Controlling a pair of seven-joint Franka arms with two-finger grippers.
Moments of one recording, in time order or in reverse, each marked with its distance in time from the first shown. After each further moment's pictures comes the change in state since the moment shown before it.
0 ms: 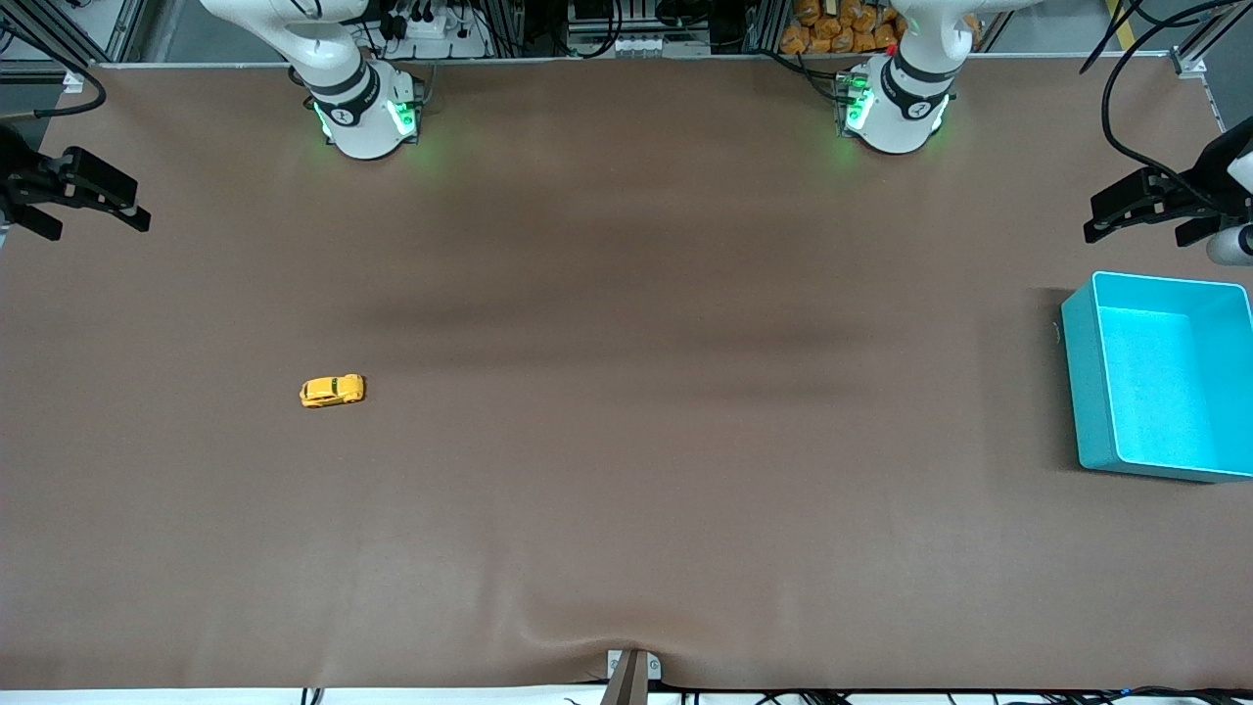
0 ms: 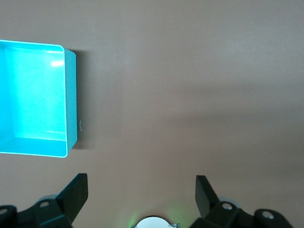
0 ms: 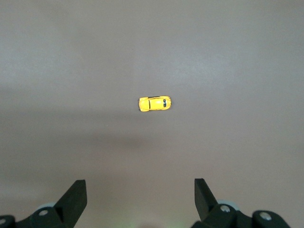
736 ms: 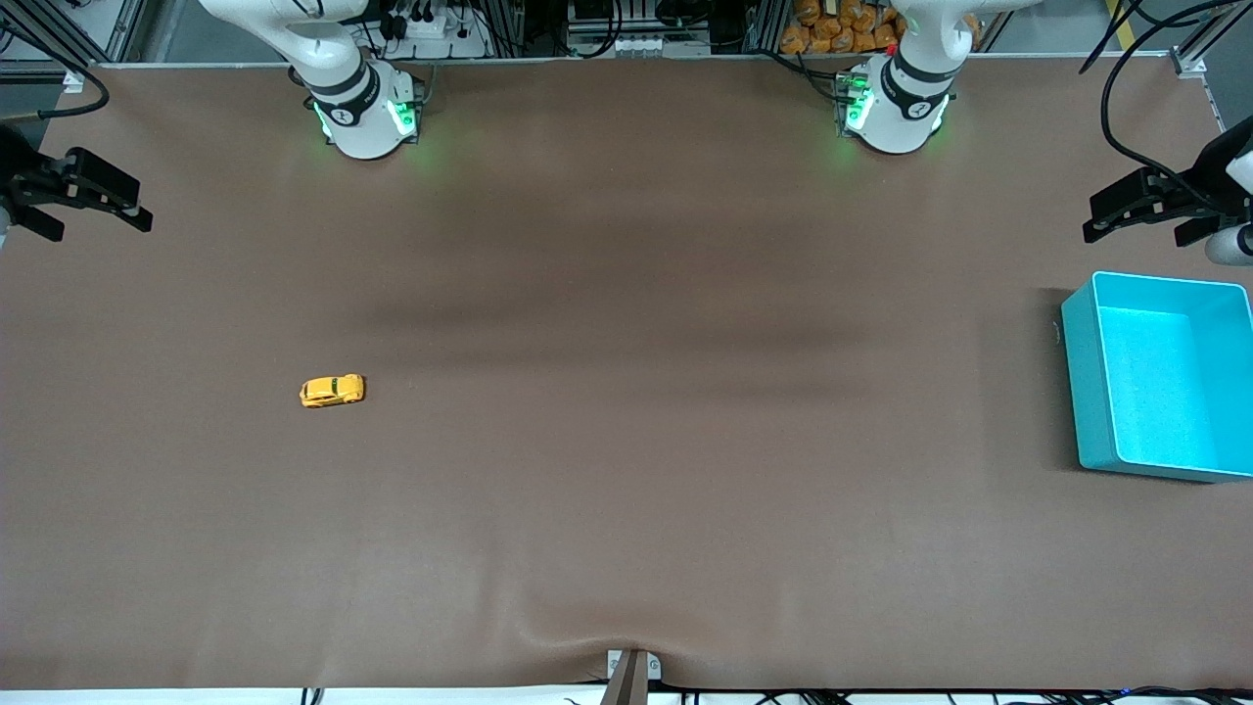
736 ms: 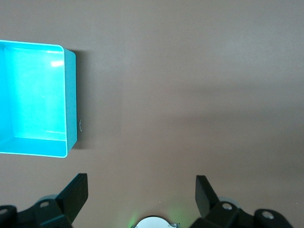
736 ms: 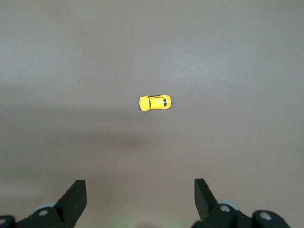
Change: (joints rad) left arm -0.002 0.000 0.000 0.000 0.003 -0.001 0.000; right arm 0.029 0.000 -0.024 -0.006 -0.002 0.001 -0.004
